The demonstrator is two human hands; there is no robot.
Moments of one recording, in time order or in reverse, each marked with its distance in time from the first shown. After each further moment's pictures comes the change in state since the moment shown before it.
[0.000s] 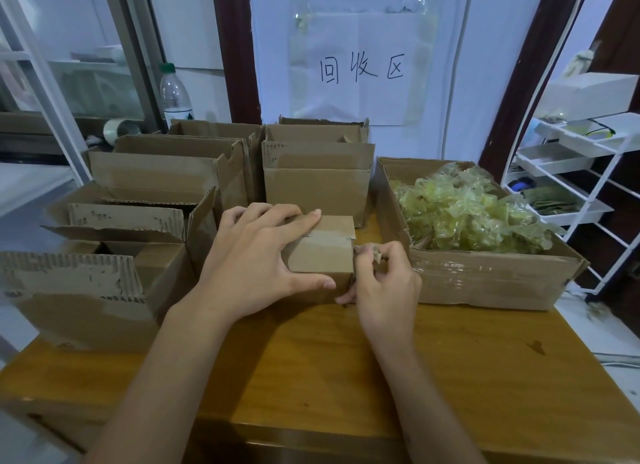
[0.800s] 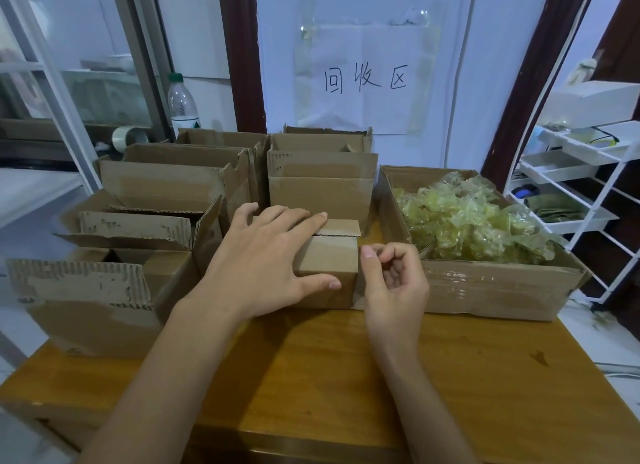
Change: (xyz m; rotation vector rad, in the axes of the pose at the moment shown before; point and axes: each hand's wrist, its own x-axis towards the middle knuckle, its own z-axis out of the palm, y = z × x) left_hand 0.010 0.006 -0.011 0.159 -0.047 0.058; right_hand 0.000 -0.009 0.001 0.277 0.085 -0.056
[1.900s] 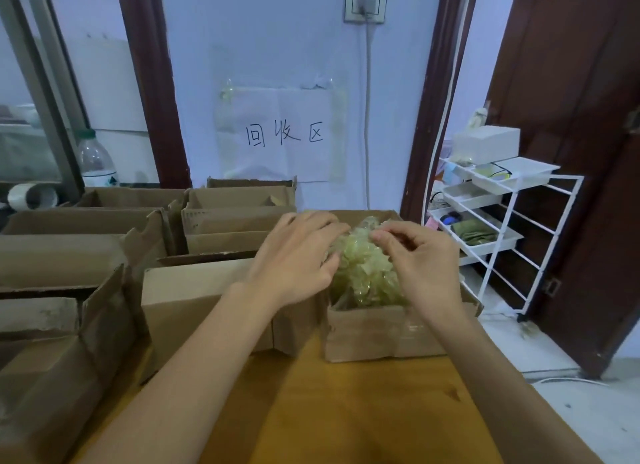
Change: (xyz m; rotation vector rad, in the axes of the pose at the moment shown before) left_hand 0.133 0.095 0.003 -0.228 0.230 0.258; right_hand 0.137 -0.053 -0.110 -0.432 -0.041 -0.209
